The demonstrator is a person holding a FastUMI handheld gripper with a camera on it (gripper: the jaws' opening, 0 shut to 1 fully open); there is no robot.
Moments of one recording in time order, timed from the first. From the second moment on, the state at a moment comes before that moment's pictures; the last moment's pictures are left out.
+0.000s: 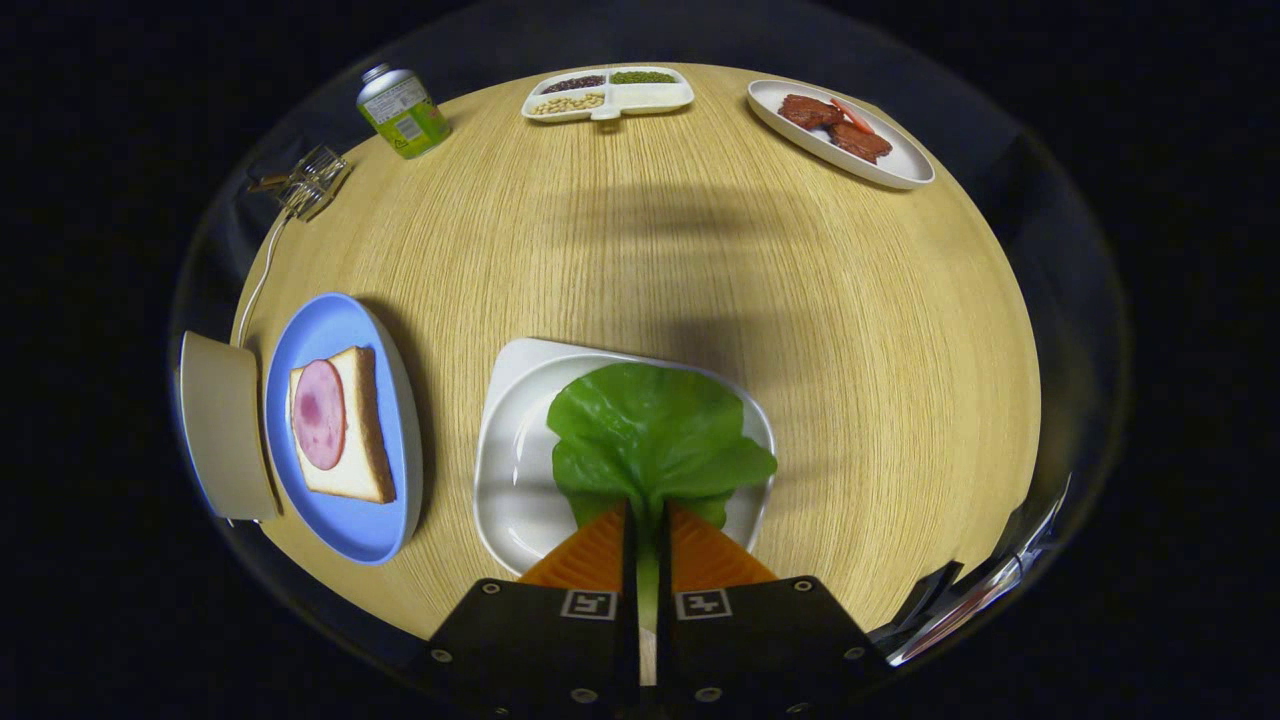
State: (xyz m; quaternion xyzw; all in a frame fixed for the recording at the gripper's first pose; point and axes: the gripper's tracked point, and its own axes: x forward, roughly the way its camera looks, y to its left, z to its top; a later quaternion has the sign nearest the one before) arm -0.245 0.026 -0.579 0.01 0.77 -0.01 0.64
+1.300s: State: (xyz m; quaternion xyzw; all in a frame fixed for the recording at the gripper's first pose) arm -0.198 0.176 -0.501 0.13 0.73 0.11 0.66
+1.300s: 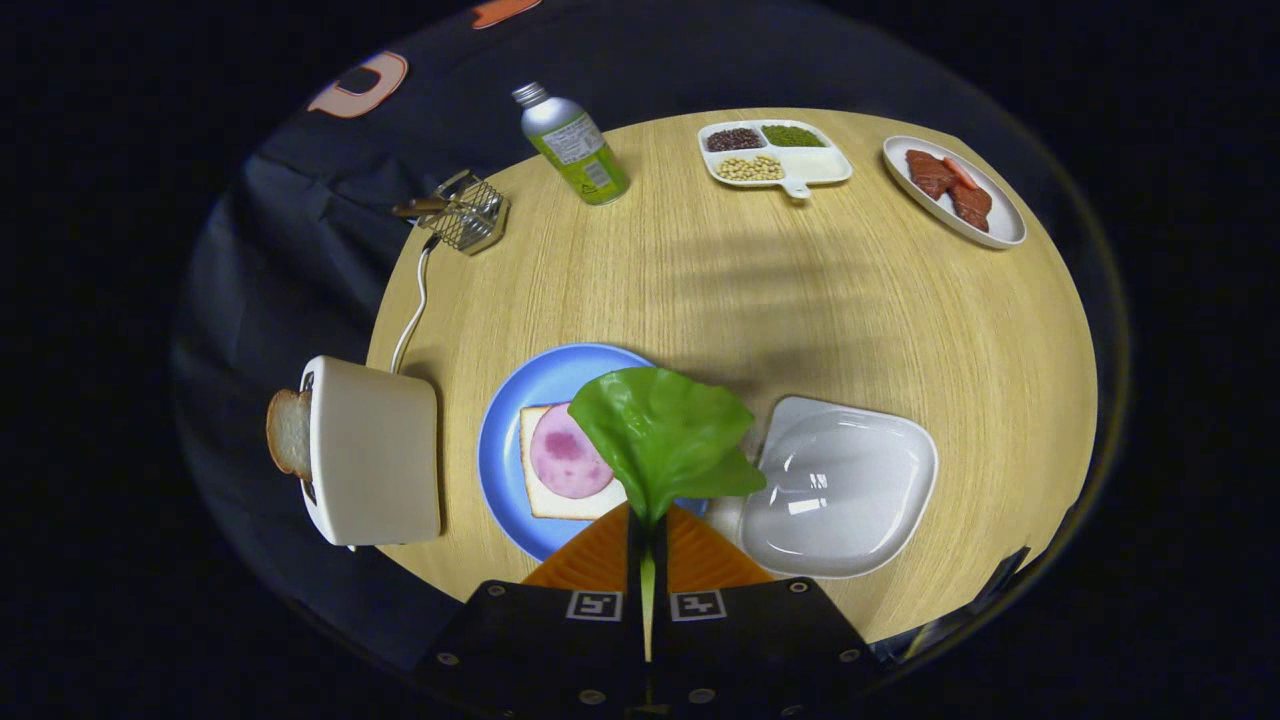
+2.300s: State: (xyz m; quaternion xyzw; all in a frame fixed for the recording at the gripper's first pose) arm -0.185 0.241 -0.530 0.05 0.73 0.14 0.66
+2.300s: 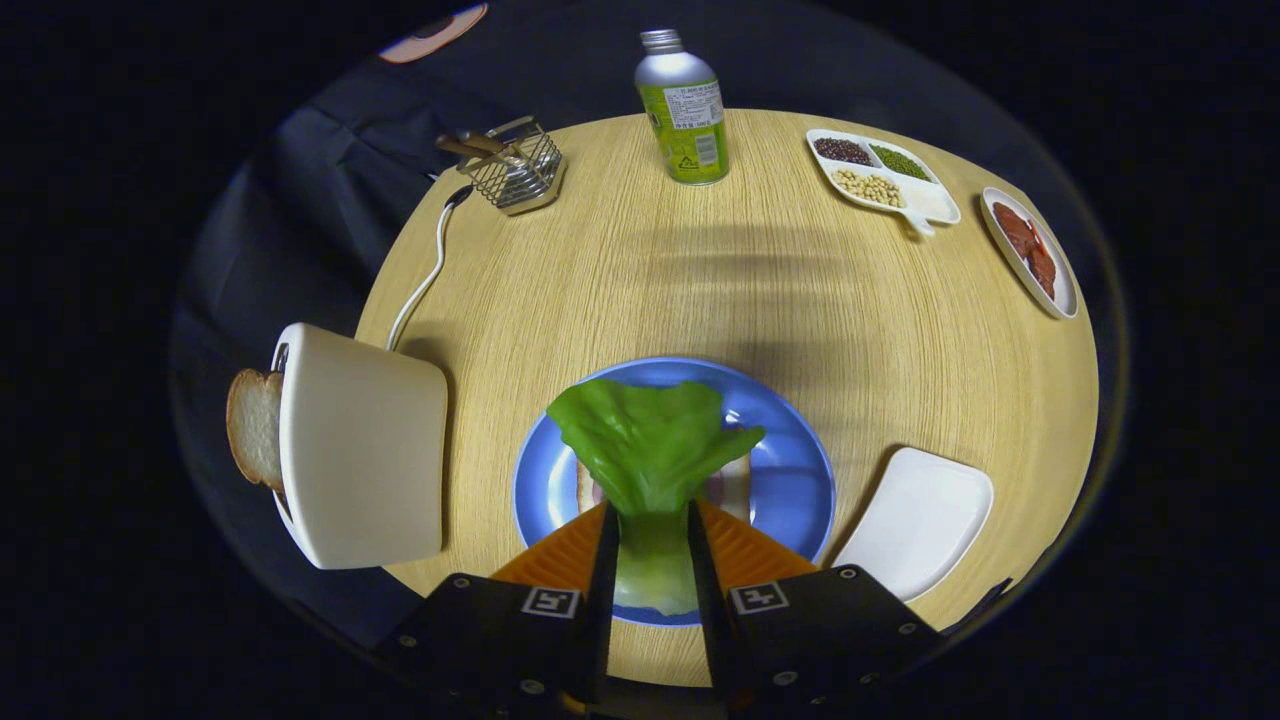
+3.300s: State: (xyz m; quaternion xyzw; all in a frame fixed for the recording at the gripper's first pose) arm -0.140 0.329 -0.394 0.04 0.68 0.19 0.71
